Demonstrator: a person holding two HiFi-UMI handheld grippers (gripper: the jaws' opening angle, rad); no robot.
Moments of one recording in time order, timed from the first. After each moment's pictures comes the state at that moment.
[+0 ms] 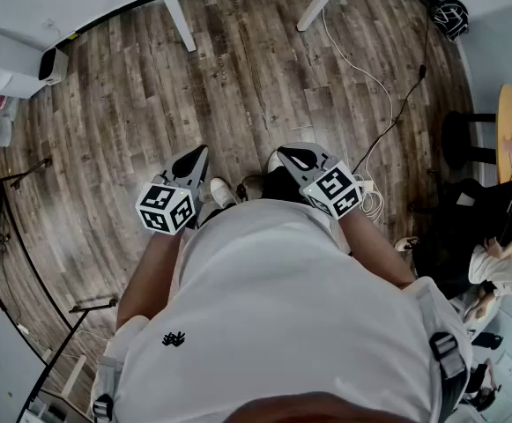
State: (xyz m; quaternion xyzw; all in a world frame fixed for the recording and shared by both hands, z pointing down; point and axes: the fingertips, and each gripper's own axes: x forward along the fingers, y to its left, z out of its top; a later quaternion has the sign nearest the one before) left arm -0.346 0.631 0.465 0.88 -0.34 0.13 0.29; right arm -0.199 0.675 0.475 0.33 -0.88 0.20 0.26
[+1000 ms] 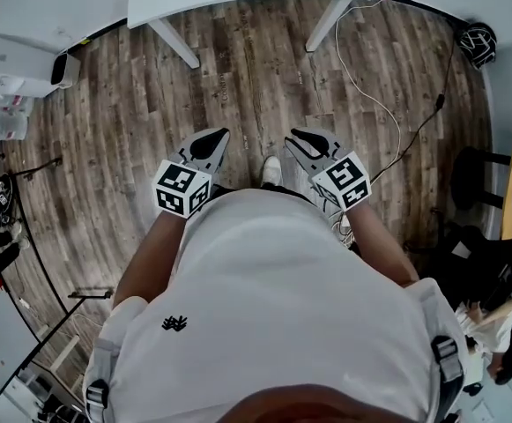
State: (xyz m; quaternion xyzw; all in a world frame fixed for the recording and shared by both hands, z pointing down) left arm -0.154 0.470 0.455 0.90 -0.34 0.19 0.20; right arm -0.034 0.495 0.475 0.32 -0.91 0.17 0.21
